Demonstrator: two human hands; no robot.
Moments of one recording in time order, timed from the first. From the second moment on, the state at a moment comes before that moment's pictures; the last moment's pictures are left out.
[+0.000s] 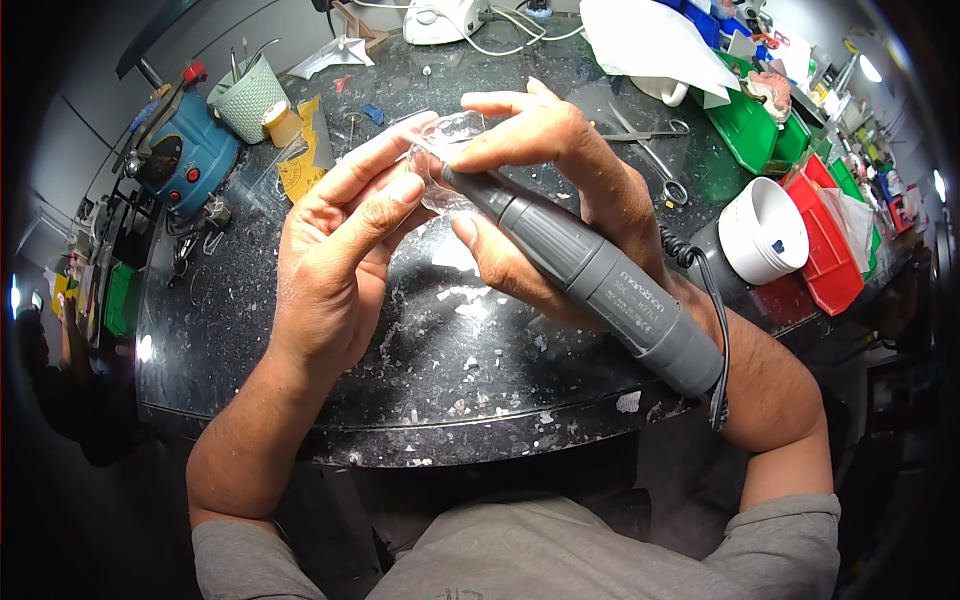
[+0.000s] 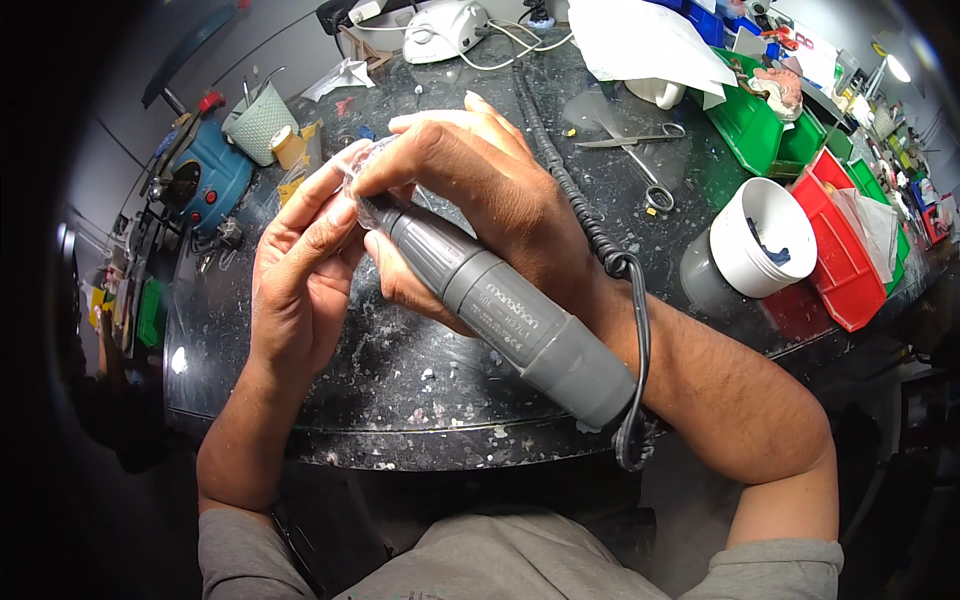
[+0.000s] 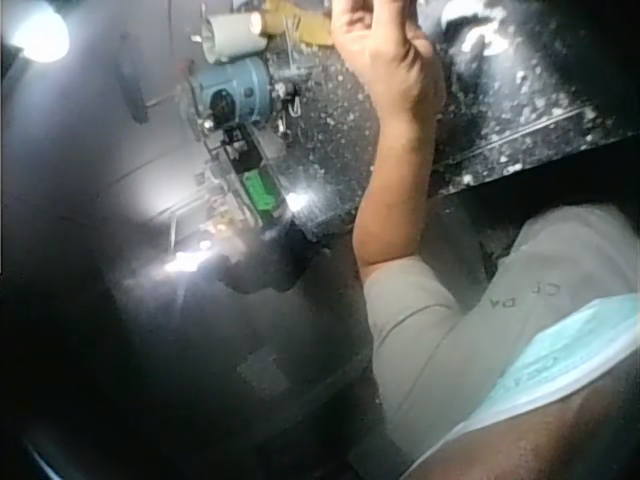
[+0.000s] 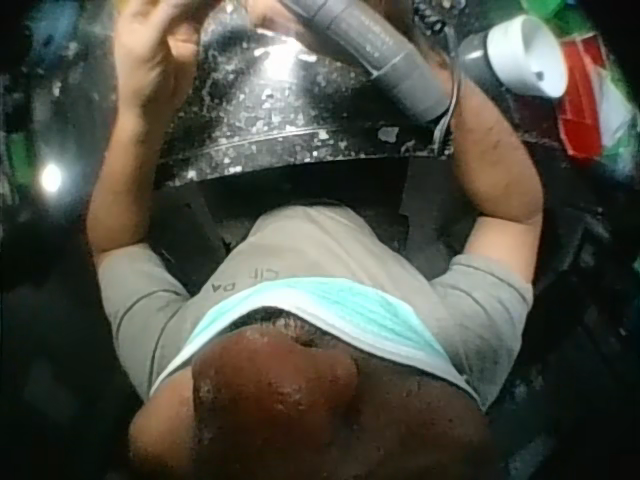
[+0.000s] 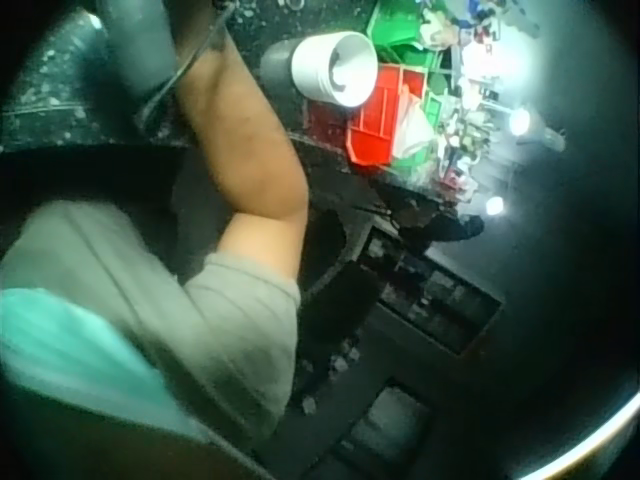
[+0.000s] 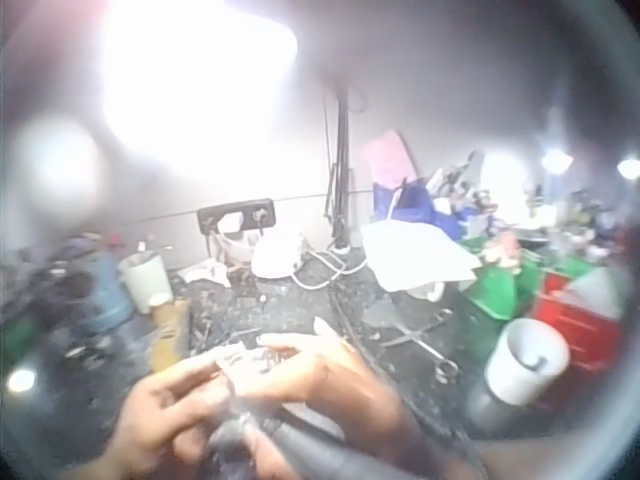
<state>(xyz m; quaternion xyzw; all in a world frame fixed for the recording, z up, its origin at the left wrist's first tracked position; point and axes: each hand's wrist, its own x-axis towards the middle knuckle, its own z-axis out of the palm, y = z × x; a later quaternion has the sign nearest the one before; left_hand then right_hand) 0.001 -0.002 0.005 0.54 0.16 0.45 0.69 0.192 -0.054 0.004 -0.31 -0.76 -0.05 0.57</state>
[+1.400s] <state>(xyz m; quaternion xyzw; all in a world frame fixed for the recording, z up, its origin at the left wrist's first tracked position) -0.002 -0.001 0.009 0.67 0.17 0.48 0.54 0.193 -0.060 0.007 -0.33 -0.77 -0.01 0.55</state>
